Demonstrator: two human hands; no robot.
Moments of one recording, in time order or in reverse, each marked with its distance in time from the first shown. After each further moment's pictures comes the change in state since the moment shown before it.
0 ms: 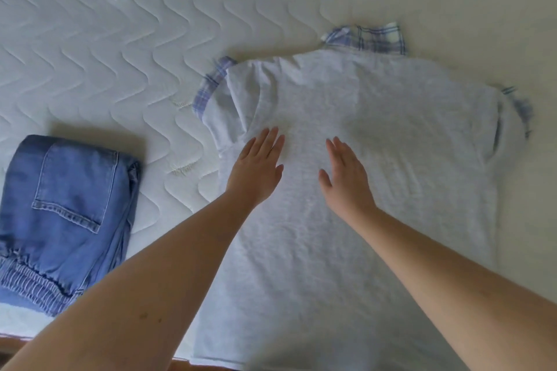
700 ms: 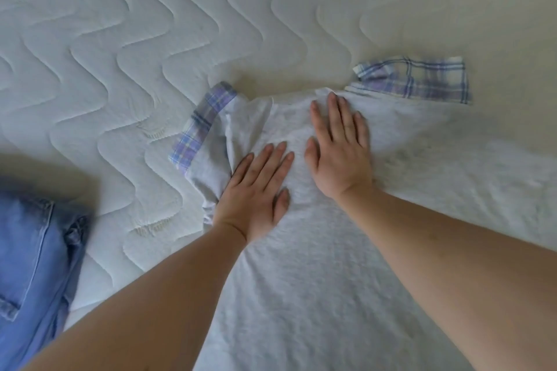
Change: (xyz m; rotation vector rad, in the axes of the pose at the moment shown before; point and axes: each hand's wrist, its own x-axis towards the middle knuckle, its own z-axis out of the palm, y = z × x) left_hand 0.081 -0.041 0.050 -0.013 0.141 0.012; right_hand 0.194 0.000 0.036 -0.455 0.166 -0.207
